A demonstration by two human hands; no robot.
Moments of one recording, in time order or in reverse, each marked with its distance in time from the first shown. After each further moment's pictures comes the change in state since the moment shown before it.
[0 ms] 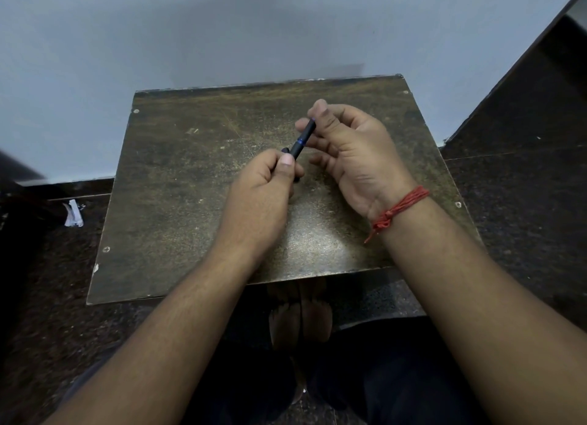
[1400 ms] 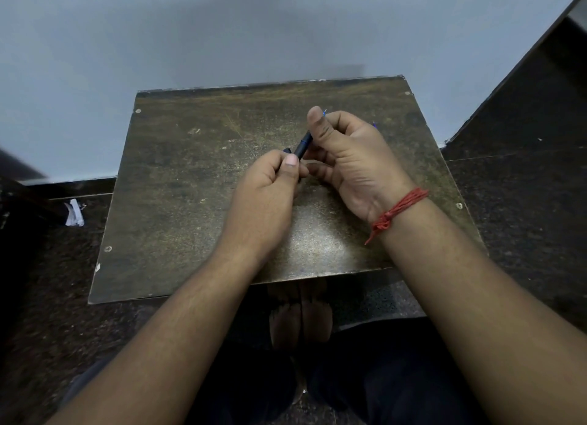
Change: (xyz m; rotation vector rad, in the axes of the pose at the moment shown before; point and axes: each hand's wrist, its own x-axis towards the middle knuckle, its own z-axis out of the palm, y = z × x) left_hand -0.002 0.003 0.003 -0.010 0.001 0.007; right_hand 0.000 0.004 0.002 -0.010 -0.031 0.043
